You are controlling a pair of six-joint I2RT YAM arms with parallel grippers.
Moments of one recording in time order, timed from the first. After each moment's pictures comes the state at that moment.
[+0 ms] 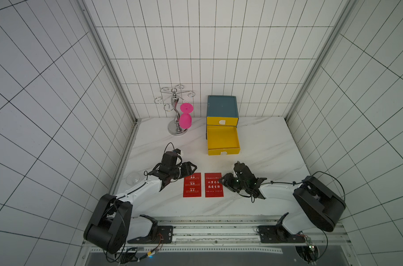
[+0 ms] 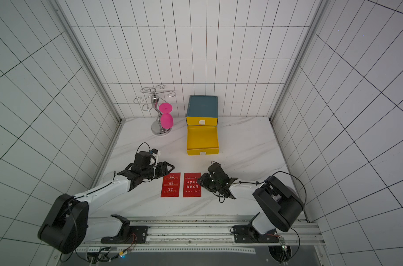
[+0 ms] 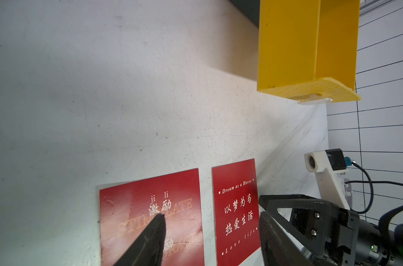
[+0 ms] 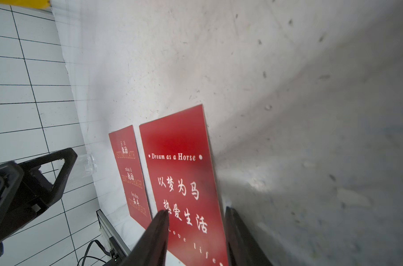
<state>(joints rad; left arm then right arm) -0.36 1.28 0.59 -0.07 0.41 -0.68 0.72 1.51 0.50 0.24 -0.24 1.13</state>
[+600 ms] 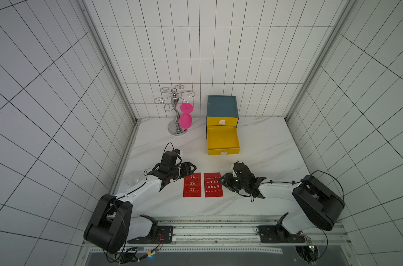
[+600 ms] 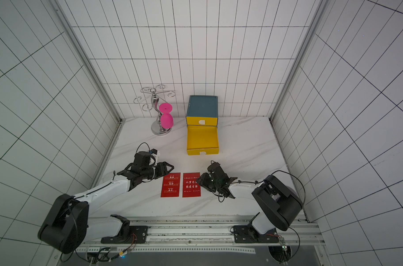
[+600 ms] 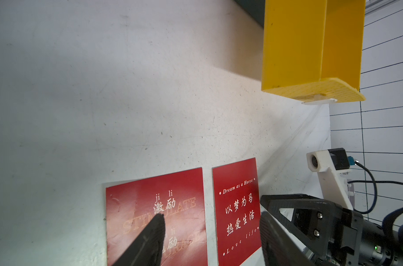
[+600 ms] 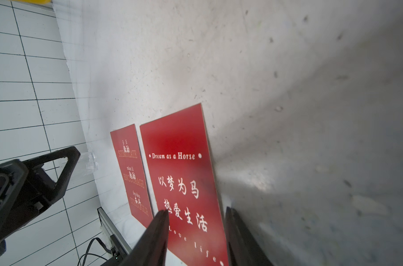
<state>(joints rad) -0.35 1.28 0.59 -0.09 0.41 -0.67 0.72 1.49 0.51 0.20 -0.24 1.12</state>
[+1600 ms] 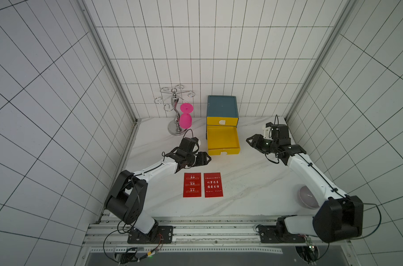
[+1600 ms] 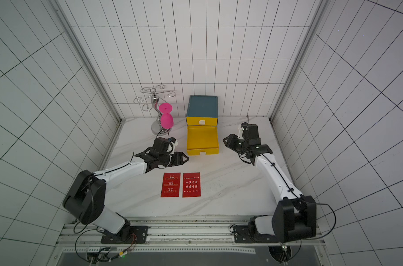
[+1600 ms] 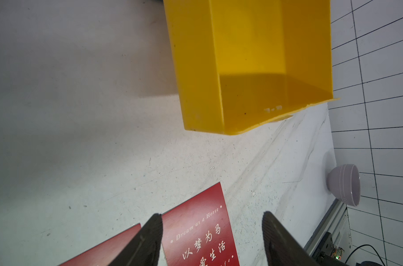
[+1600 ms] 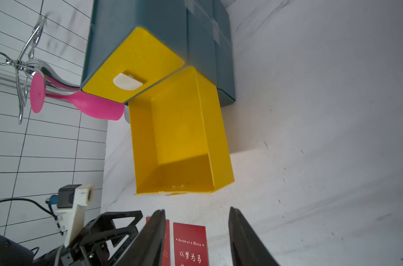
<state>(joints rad) -0.51 1.60 1.00 -0.21 0.36 -0.59 0.15 1.41 1.19 -0.42 -0.37 0.59</state>
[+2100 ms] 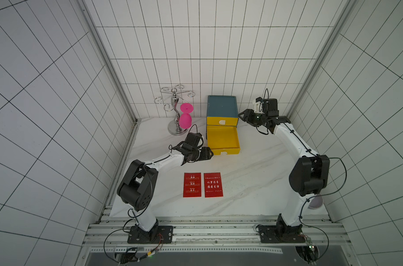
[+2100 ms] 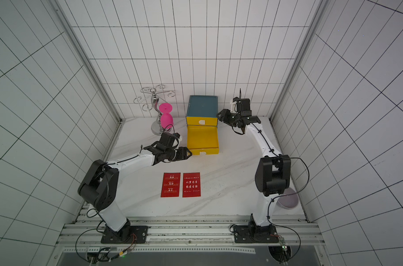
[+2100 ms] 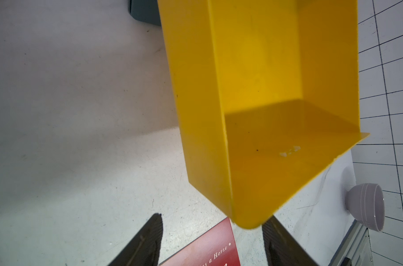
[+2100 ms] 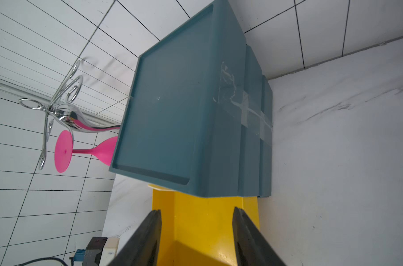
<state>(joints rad) -0.52 1.75 1.14 -0.23 0.31 -0.56 0.14 1.92 1.78 -0.44 -0.43 0.51</state>
